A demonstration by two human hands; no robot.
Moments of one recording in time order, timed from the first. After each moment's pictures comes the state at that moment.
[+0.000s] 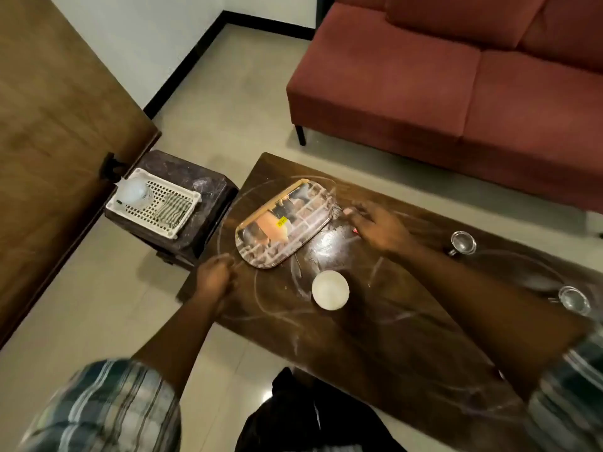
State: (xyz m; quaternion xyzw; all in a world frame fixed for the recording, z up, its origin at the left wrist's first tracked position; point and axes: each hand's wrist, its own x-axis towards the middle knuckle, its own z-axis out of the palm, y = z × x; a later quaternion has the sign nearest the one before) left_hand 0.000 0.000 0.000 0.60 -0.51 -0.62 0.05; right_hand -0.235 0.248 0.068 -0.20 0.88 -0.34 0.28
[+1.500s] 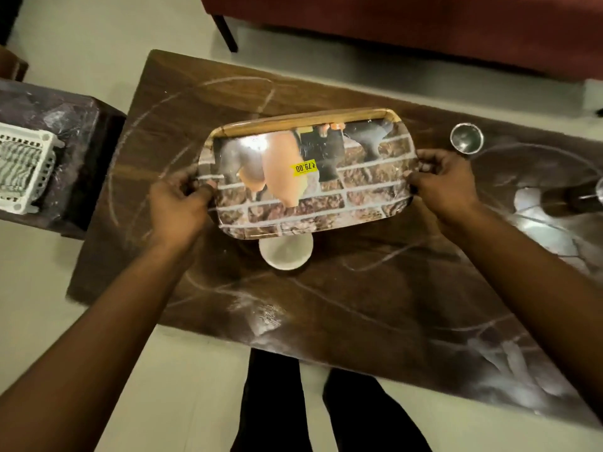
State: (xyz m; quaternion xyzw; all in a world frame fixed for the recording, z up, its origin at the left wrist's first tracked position) left_hand -0.103 0.067 -0.106 0.42 -0.70 -0.57 0.08; right_hand -0.267 0.399 -0.113 0.12 0.83 -0.50 0.20
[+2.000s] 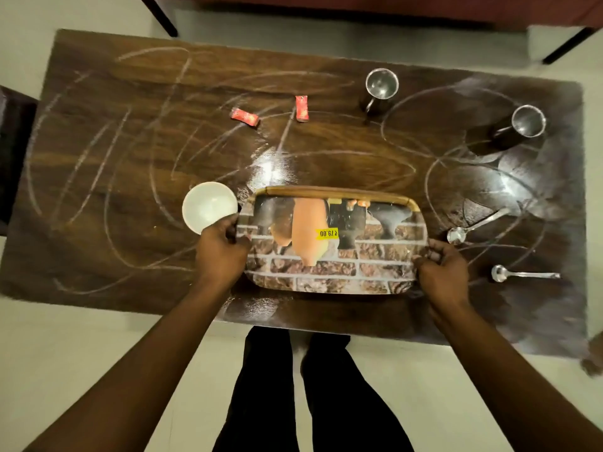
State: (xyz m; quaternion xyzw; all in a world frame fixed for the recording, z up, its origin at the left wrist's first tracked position) left_hand -0.046 0.252 -0.166 0.36 -0.81 -0.46 -0.08; right_hand -0.087 0.612 -0.190 0.34 0.78 -0.50 0.17
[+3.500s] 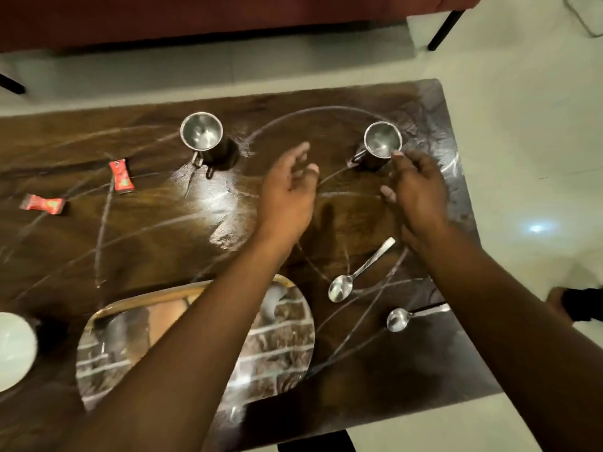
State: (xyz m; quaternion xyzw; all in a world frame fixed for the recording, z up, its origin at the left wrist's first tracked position) left_hand -0.305 0.569 -0.180 0.15 -0.77 -0.62 -0.11; right_hand -0.323 0.761 -0.196 0.38 0.68 -0.63 0.02
